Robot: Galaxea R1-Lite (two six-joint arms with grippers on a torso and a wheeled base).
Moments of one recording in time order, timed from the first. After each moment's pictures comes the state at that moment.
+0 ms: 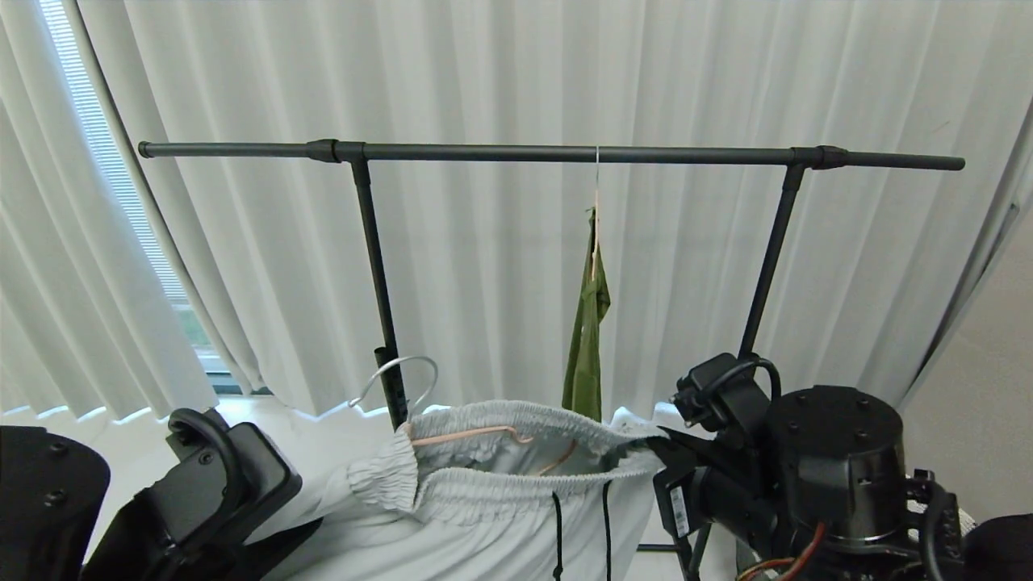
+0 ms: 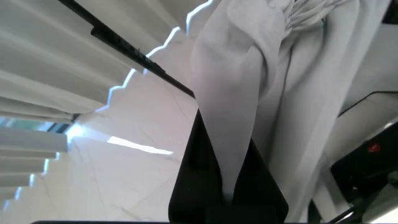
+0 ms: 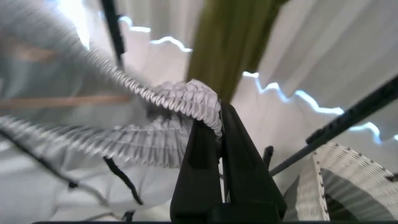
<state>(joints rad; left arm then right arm) -0.74 1.12 -0.52 0.09 0.31 0.26 0.99 1.69 -0.56 -0.75 -0.42 0.13</state>
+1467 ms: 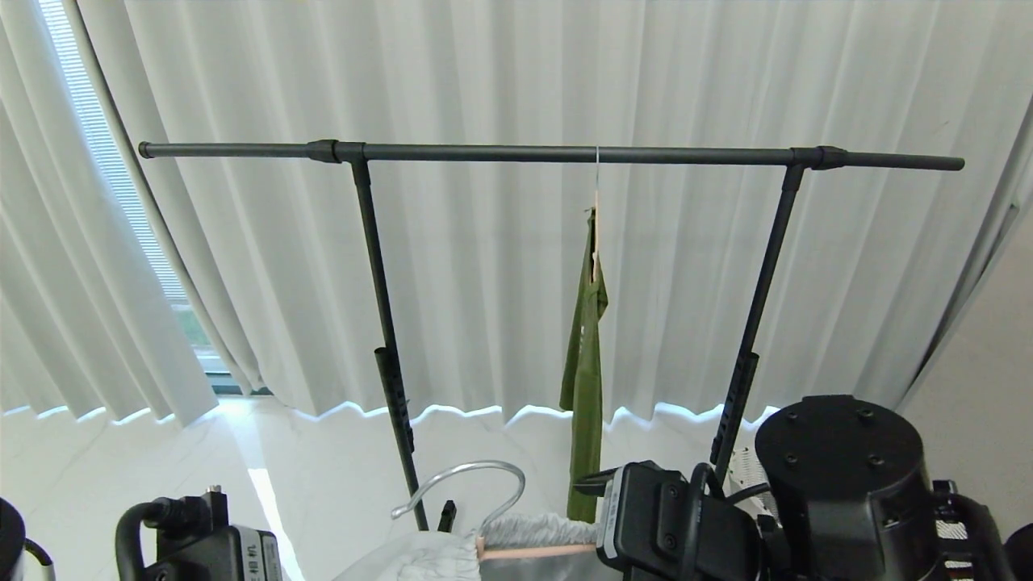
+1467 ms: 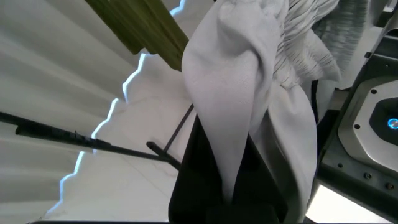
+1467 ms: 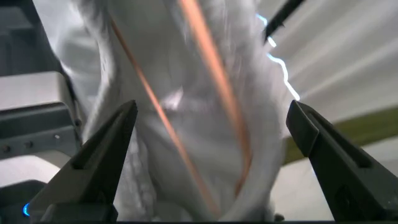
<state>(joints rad) -0.88 1.05 -0.44 -0.05 0.00 0.38 1.12 1.63 -0.68 -0.47 0.10 -0.28</state>
